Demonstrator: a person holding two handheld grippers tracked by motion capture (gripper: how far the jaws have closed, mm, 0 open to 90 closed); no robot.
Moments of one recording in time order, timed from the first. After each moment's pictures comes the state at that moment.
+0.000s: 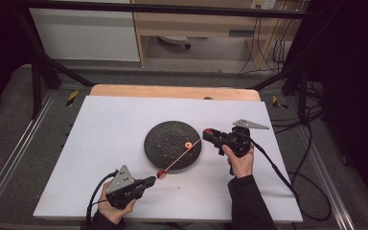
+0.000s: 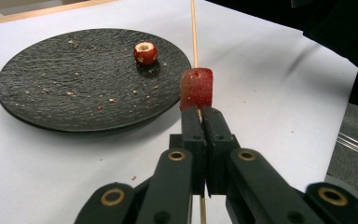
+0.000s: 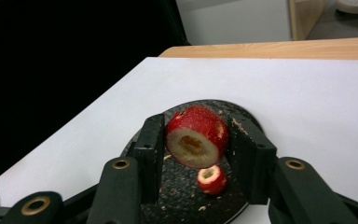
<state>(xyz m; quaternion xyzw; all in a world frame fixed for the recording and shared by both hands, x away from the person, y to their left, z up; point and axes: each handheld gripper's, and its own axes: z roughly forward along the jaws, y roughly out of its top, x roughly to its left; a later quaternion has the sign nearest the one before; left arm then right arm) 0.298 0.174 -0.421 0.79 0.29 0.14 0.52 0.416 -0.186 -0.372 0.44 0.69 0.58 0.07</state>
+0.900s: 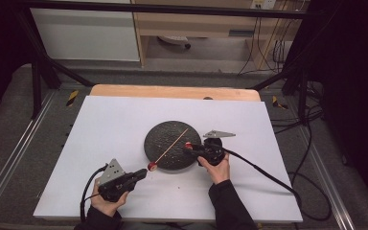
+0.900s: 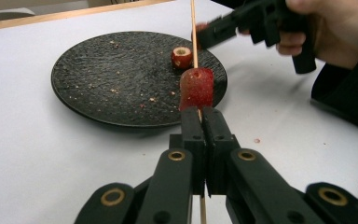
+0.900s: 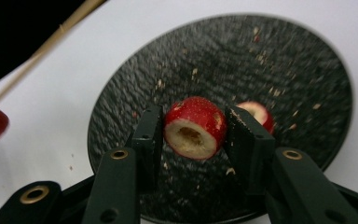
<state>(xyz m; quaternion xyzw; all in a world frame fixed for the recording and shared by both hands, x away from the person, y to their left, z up) 0.311 0.195 -0.419 0.77 0.33 0.16 0.52 0.424 -0.125 -0.433 0.42 0.75 0.50 0.05</state>
